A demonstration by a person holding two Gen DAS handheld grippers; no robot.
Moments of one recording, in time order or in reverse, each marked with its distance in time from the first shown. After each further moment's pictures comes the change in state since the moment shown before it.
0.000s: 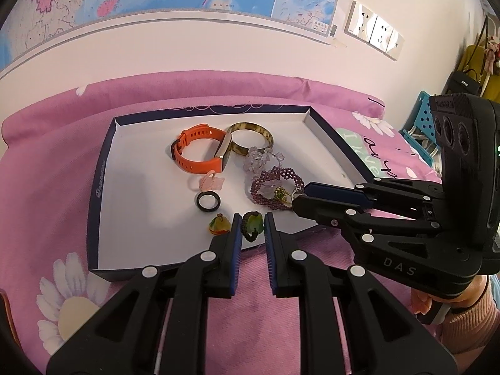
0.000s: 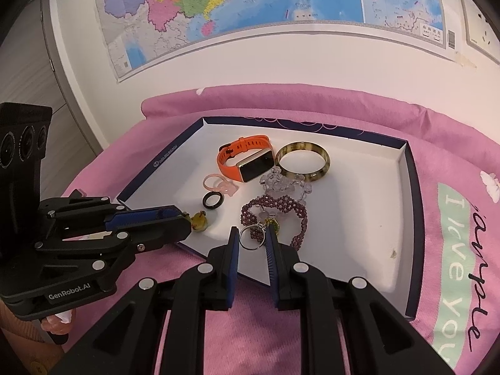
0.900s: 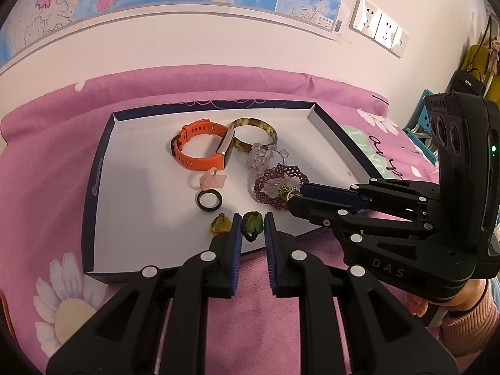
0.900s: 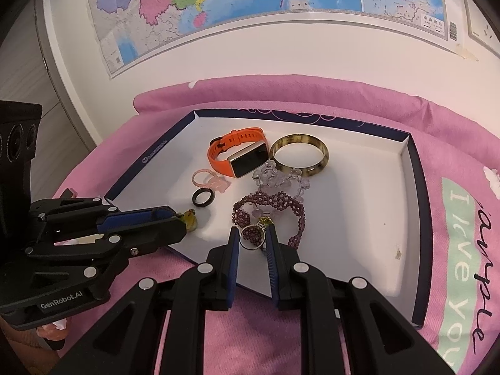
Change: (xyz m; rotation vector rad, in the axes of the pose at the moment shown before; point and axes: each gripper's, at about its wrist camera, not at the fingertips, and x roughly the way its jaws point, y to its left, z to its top) left arm 0.009 0.001 0.001 -0.007 0.017 0.008; right arm 0.013 -0.002 0.002 0.012 0.027 -0.019
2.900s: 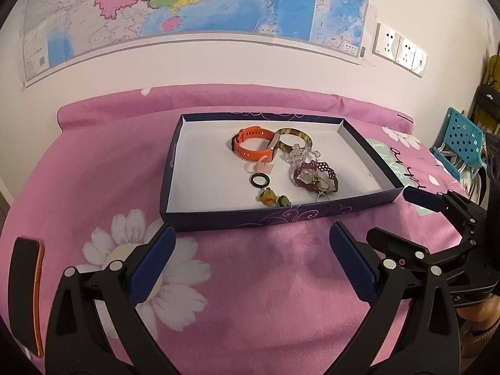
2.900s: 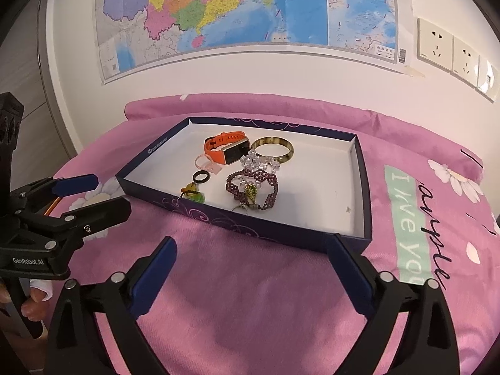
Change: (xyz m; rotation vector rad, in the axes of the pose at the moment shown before) left arm -0.062 0.006 -0.040 -0.062 -0.119 0.192; right arm -0.062 0.021 -0.048 -0.018 -0.116 -0.163
